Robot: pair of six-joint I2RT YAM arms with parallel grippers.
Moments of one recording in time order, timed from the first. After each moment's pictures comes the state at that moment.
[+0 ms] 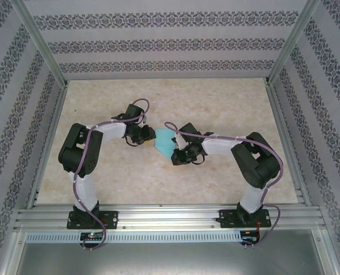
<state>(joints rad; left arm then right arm) -0.36 1.92 1.15 -0.34 0.40 -0.67 0.64 1.79 0.93 -0.35 -0.44 0.32</state>
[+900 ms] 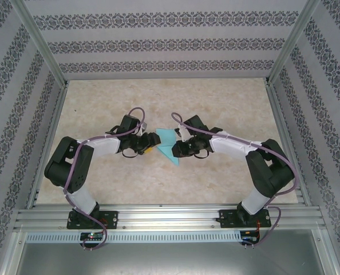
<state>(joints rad) -0.42 1.71 0.86 -0.06 0.57 -0.86 0.60 1.66 0.97 -0.39 -0.45 0.34</state>
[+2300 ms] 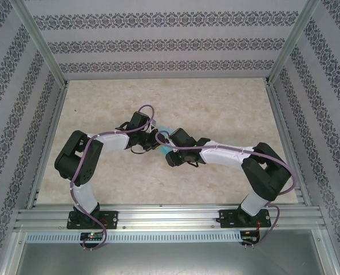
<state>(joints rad) -0.49 1.82 0.98 -0.05 0.57 -0.91 0.82 1.66 0.93 -0.35 -0.03 0.24</state>
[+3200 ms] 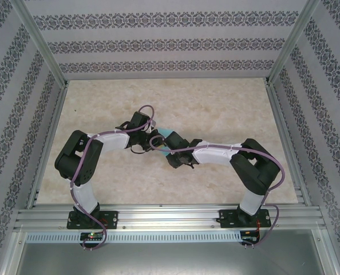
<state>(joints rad) -0.49 1.82 1.00 -0.10 0.57 -0.91 0.85 1.76 0.97 -0.37 0.09 0.21</state>
